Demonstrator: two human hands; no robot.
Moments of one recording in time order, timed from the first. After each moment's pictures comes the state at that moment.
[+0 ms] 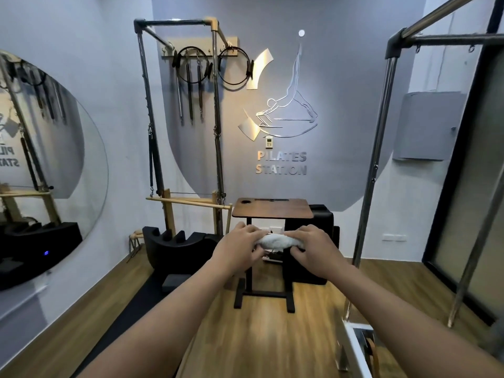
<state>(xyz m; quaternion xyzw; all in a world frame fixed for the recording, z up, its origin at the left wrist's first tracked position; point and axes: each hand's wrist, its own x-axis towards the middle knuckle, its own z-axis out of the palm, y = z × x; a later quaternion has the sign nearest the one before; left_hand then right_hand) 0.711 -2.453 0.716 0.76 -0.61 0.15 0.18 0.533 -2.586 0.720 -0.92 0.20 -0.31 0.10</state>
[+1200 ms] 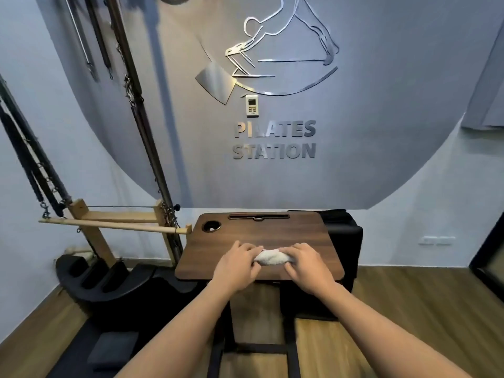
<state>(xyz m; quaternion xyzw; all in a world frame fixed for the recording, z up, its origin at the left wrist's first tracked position) 1.169 -3.147 0.576 0.80 -0.58 0.01 0.14 1.002 -3.276 0.567 -0.93 0.26 -0.22 0.15</state>
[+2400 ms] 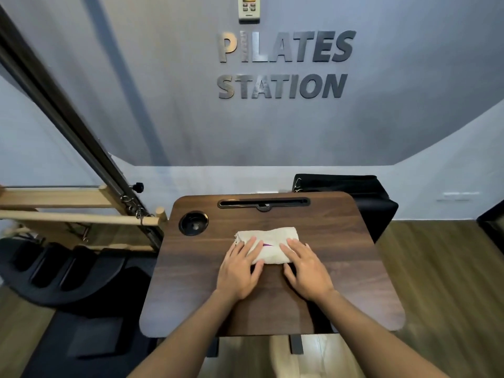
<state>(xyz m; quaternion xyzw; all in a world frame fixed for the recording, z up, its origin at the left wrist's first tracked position) 1.356 -3.332 0.394 0.79 -0.58 -0.06 0.18 1.177 -3.461 0.396 -0.94 0.30 -0.09 0.16</state>
